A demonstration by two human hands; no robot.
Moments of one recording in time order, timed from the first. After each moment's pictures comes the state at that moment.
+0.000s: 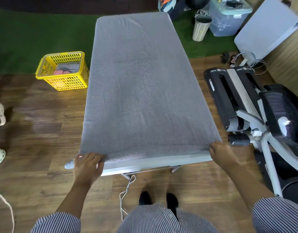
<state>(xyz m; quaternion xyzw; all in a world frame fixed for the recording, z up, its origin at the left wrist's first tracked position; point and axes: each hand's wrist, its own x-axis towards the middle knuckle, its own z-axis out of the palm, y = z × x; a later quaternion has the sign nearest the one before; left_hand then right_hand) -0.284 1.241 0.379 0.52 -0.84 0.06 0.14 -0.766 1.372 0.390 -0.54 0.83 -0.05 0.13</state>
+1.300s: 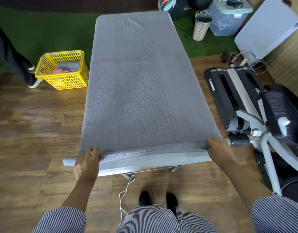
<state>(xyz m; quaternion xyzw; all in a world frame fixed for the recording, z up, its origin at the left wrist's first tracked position) -0.298 1.234 0.388 0.58 -0.80 0.09 0.09 -0.755 1.362 0.397 -0.59 0.81 -0.03 0.07</state>
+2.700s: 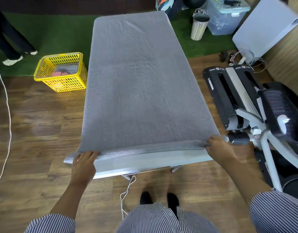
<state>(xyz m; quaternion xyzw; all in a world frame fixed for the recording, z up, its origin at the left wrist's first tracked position) -0.272 1.223 0.378 0.53 -0.85 0.01 0.05 -0.758 1.354 0.403 -0.56 0.82 -0.03 0.11</state>
